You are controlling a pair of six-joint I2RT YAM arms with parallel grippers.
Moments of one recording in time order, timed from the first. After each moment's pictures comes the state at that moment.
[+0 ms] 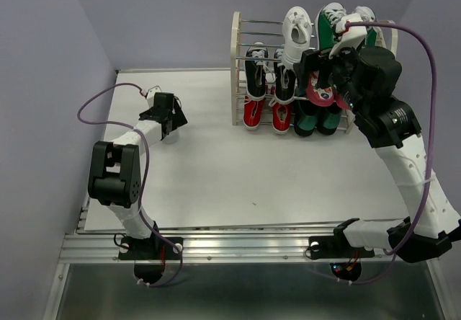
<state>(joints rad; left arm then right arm) -0.16 1.69 1.05 -0.16 -0.32 -0.54 0.47 1.26 1.77 -0.54 0.15 -0.05</state>
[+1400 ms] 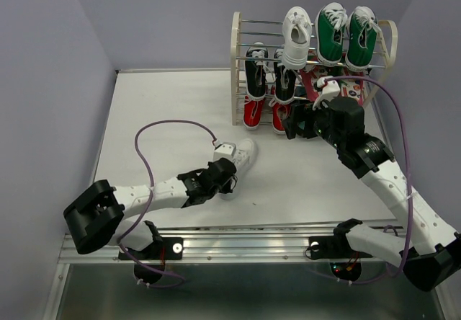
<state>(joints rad) -0.99 1.31 0.63 -0.11 -0.37 -0.62 0.47 1.03 1.12 -0.43 0.04 0.20</state>
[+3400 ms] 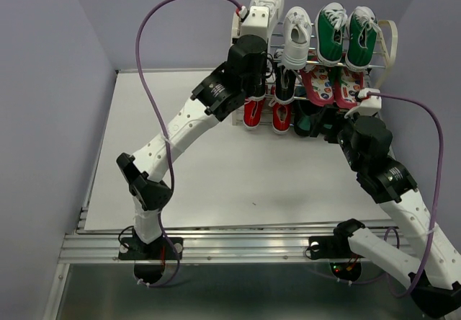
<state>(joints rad) -0.89 1.86 2.23 -0.46 -0.67 -0.16 0.47 0.79 1.03 -0.43 0.41 0.31</state>
